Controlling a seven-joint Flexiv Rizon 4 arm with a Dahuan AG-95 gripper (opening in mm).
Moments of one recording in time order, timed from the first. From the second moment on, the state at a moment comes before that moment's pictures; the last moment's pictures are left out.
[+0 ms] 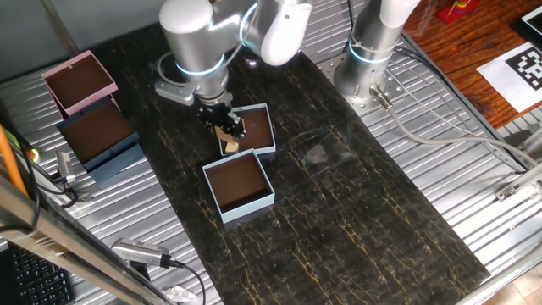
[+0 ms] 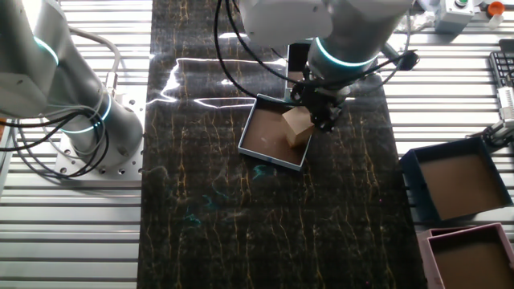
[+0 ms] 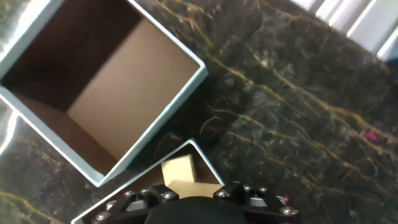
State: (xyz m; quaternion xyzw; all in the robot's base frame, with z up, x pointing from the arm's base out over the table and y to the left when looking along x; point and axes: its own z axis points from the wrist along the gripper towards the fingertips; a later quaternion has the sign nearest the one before) arm 0.477 0.023 0.068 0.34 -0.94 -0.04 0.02
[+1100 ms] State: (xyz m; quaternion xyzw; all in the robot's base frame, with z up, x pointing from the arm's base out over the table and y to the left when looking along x) arm 0.471 0.177 0.152 0.21 -0.98 -0.02 0.04
